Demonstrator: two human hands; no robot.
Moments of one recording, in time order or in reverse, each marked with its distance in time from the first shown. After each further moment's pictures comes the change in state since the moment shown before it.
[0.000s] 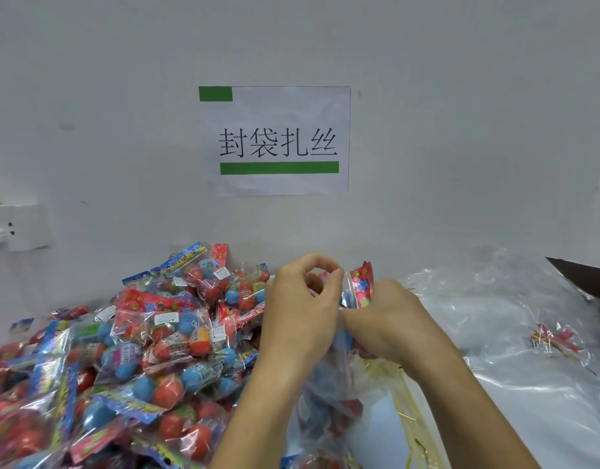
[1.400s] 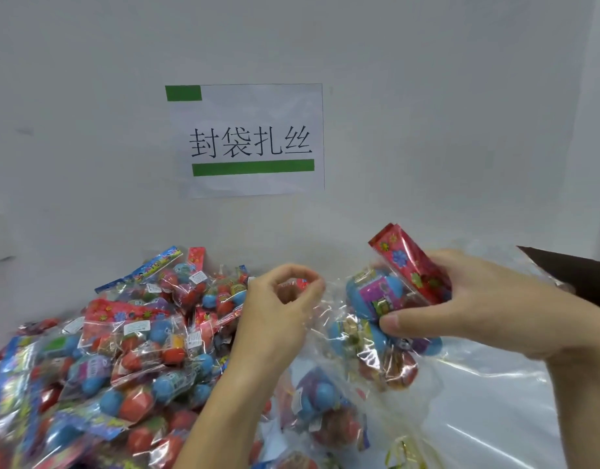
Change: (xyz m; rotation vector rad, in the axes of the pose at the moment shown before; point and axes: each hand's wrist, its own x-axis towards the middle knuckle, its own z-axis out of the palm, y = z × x) left_hand -0.002 -0.009 0.006 -0.183 -0.100 -0.163; right_hand -0.032 0.015 -0.109 0.114 -0.393 -0.299
